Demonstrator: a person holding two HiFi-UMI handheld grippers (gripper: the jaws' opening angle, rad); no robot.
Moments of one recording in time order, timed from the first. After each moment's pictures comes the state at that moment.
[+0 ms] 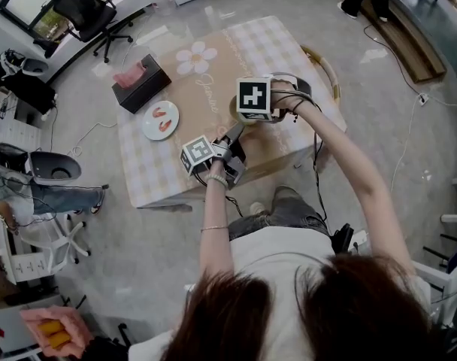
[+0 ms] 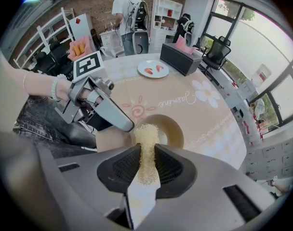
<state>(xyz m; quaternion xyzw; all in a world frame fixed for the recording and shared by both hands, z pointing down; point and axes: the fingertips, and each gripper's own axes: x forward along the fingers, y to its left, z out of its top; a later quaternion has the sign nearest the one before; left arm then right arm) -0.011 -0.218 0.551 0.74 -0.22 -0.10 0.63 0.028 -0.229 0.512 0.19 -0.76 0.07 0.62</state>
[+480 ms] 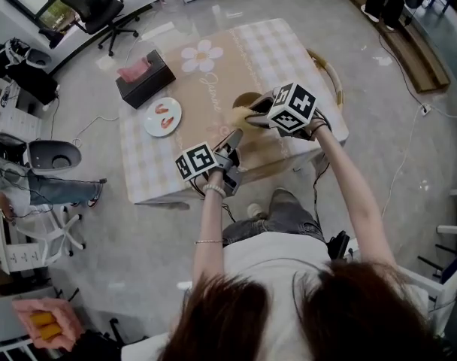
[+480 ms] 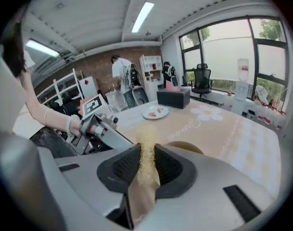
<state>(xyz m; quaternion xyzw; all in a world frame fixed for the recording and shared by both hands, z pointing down) -0.030 -0.205 0.536 0.80 -0.25 -0.04 0.54 0.000 -0.215 0.488 0.22 -0.91 0.15 0.31</state>
